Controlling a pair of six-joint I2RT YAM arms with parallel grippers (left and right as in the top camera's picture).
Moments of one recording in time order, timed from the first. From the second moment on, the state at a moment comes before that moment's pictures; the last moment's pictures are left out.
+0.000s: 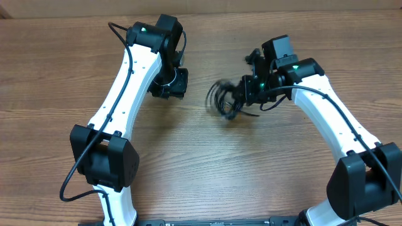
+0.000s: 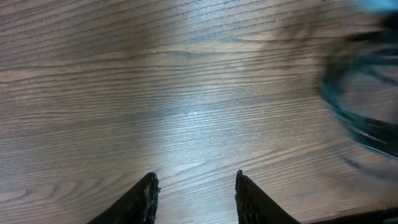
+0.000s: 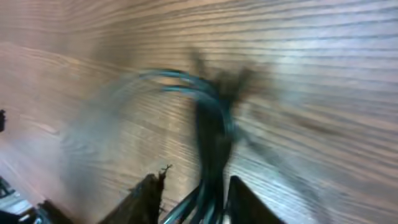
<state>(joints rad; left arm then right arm) -0.32 2.01 1.96 -1.50 0.13 -0.24 0.28 1.74 1.41 -0.88 -0.45 0.24</state>
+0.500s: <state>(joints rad) -0.33 2.01 1.96 -1.47 0.18 -0.23 0.29 1.74 1.41 -0.91 -0.33 0.24</state>
